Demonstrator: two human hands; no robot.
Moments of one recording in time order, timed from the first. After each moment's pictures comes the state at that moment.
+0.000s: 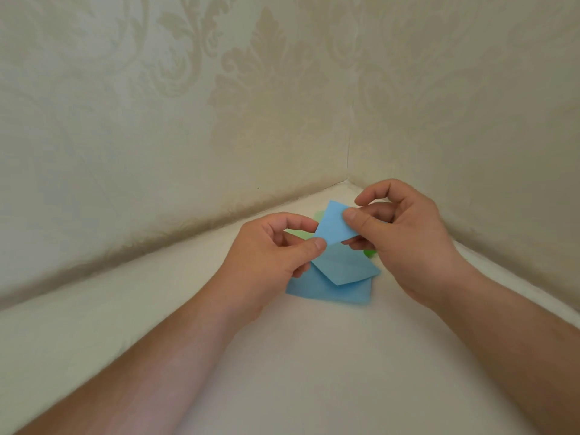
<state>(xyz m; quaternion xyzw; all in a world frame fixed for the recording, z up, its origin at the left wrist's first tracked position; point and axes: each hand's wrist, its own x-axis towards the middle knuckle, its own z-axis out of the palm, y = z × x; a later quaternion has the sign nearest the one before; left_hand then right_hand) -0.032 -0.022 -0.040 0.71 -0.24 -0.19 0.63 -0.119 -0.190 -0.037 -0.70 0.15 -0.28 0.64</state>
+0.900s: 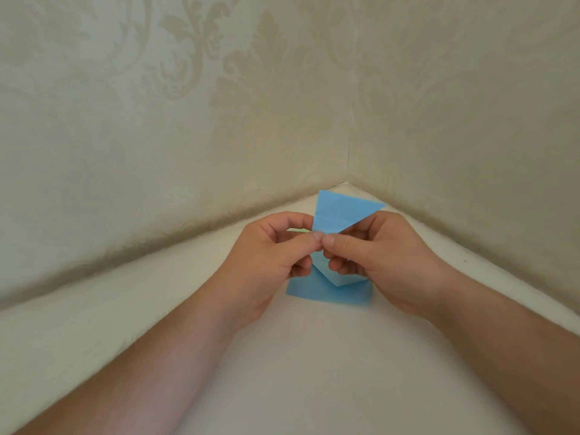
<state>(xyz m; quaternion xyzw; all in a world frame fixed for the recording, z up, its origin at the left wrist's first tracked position) -0.032 -0.024 -0.039 0.67 -0.23 -0.24 0.67 -0.120 -0.181 -0.044 -0.71 0.09 -0.12 0.69</state>
